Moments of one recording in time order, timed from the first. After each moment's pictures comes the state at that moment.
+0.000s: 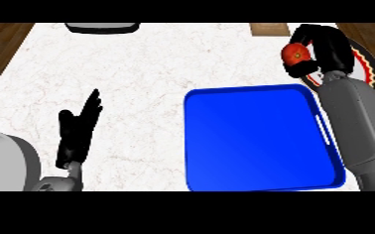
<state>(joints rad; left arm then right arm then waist) -0.05 0.17 -0.06 -1.45 -0.01 0.18 0.22 -0.71 -0.34 -0.13 -0.93 0.91 -0.14 0.01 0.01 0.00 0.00</state>
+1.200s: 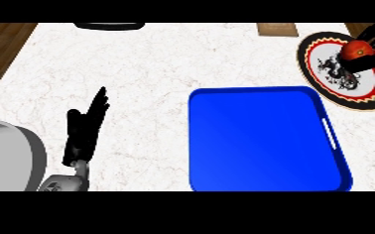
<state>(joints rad) -0.06 0.13 -0.07 -1.46 -0.05 0.17 0.22 -0.91 -0.59 -0.36 -0.33 0.89 -0.36 -0.08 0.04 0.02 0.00</state>
